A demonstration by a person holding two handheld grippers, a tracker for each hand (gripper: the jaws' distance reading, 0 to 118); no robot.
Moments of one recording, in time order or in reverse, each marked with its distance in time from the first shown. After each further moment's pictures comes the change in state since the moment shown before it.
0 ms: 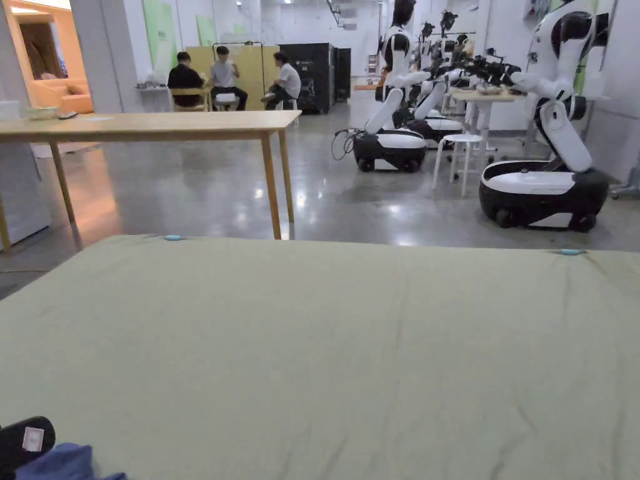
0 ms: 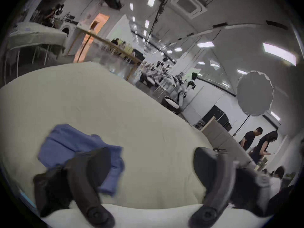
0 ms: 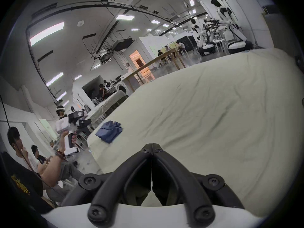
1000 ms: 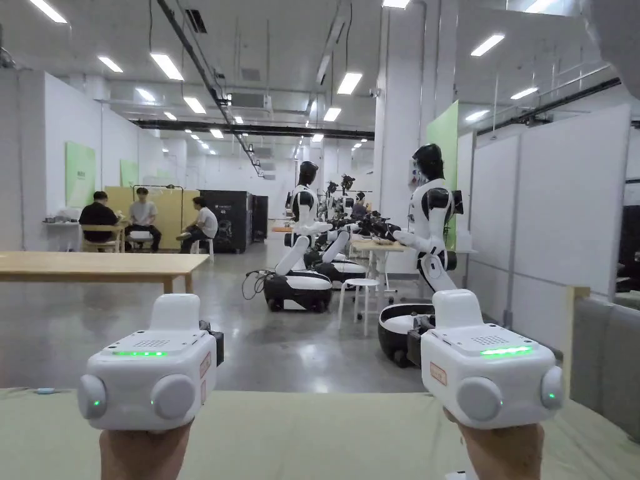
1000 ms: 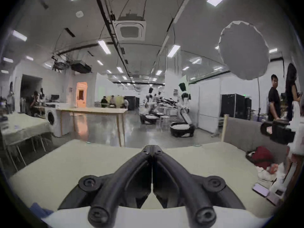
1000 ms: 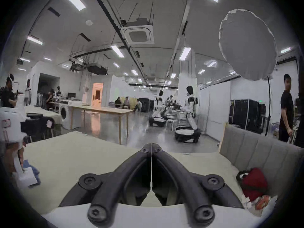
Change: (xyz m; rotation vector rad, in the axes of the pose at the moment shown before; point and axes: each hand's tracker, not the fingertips) left arm 0.340 0.103 -0.247 0.325 0.151 -0.503; right arm 0.023 0.309 -0.003 0.533 -0.624 0.431
